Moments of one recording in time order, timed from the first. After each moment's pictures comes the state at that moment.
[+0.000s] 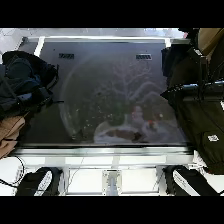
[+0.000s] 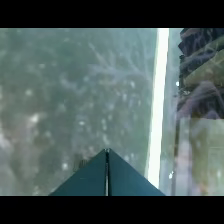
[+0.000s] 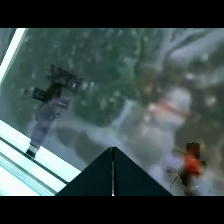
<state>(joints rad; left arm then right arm) 0.13 -0.71 0.89 1.05 -0.99 -1.64 -0.04 -0.92 1.21 -1.02 1.37 1.19</state>
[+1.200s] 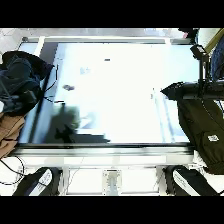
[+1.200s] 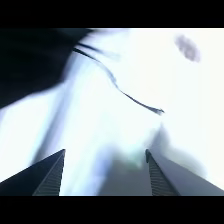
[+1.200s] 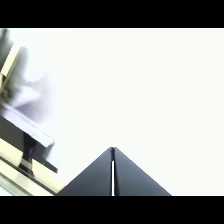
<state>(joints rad) 0.31 -0.92 0.93 1.59 -0.86 -1.74 -0.04 -0.92 1.21 -1.02 1.30 1.19</state>
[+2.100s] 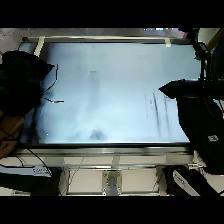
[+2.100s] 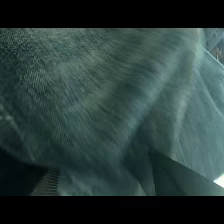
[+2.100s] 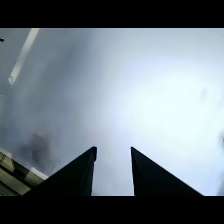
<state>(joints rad) 0.64 -1.57 1.26 0.88 -0.51 -1.93 -0.04 -0.92 1.21 -1.00 1.26 1.22</state>
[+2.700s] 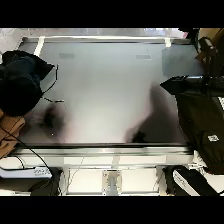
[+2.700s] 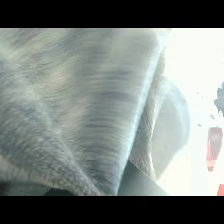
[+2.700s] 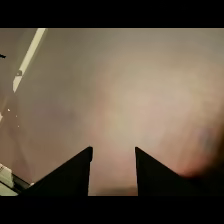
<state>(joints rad) 0.59 -1.46 1.30 0.64 -0.46 -1.50 -0.04 -0.92 1.27 -1.03 1.25 1.25</state>
